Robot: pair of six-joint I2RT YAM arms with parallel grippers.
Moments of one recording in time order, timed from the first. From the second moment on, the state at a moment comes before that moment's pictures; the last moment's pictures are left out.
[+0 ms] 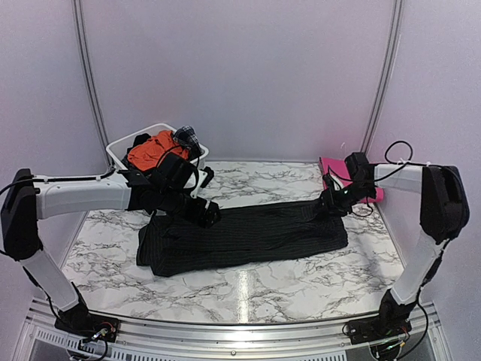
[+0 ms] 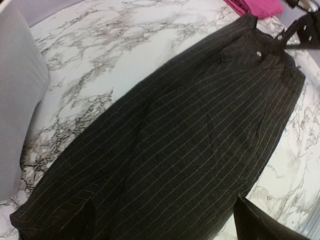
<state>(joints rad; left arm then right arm) -0.78 1.63 1.18 -0.36 0.00 -0.23 0.12 1.80 1.19 -0.60 -0.51 0.12</state>
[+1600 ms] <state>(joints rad) -0.82 1.67 1.10 -0.39 0.02 -0.19 0.03 1.51 0.89 -0.49 -0.88 0.38</state>
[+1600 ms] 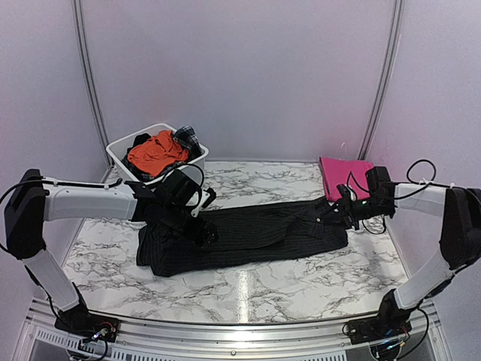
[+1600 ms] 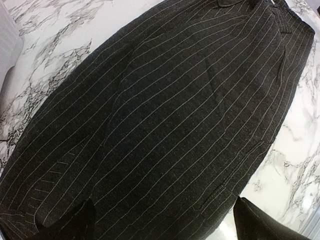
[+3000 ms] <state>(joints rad) -0.82 1.67 1.07 -0.39 0.01 -0.20 0.06 1.74 0.90 -0.43 -0.67 0.32</state>
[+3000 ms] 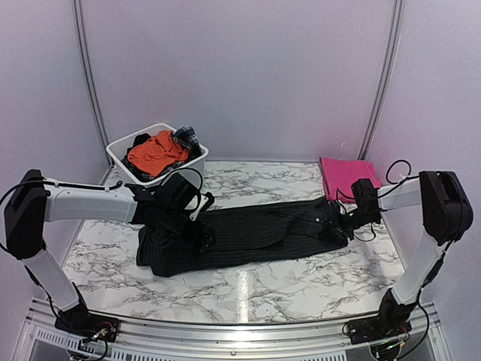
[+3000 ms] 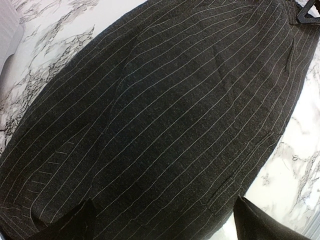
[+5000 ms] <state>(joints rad) -0.81 1.58 1.00 -0.57 -0.10 -0.38 0.28 1.60 1.15 -0.56 -0.54 0.29</state>
